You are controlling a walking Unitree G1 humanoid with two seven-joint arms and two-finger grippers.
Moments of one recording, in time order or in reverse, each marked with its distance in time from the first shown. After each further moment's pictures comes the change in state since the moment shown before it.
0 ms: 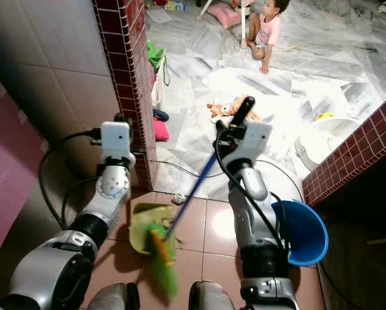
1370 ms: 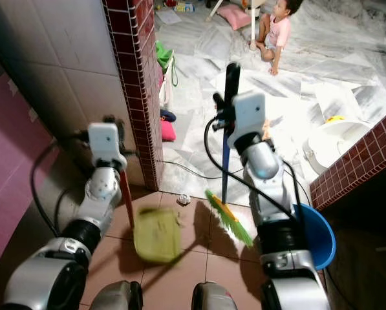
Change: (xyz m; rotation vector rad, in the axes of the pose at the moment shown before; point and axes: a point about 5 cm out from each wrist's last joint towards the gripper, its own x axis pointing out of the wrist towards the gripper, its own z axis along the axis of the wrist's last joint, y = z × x) left arm -0.007 0.017 -0.012 -0.072 0.070 -0.008; right arm 0.019 -0.009 0.036 -0.480 -0.146 0.091
